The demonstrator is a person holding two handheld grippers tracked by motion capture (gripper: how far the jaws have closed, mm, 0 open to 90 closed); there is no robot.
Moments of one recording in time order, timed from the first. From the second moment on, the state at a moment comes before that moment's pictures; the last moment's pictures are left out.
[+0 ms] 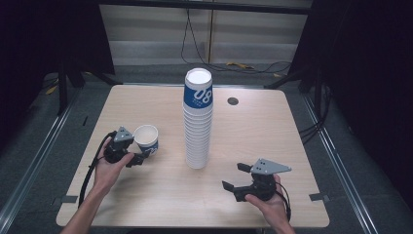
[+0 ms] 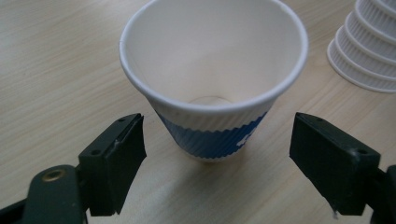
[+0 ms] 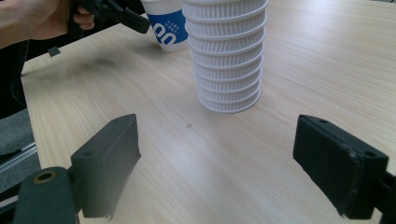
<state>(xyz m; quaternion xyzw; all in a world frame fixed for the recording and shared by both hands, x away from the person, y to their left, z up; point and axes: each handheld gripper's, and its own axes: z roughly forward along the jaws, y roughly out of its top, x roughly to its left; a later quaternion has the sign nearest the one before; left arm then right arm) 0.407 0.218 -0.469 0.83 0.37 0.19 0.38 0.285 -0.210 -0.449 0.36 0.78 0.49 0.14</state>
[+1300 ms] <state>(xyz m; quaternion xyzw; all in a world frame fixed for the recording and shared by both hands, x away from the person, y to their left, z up) 0.288 0.217 -0.469 0.78 0.34 0.12 0.51 0.284 -0.211 -0.457 0.38 0.78 0.48 0.14</state>
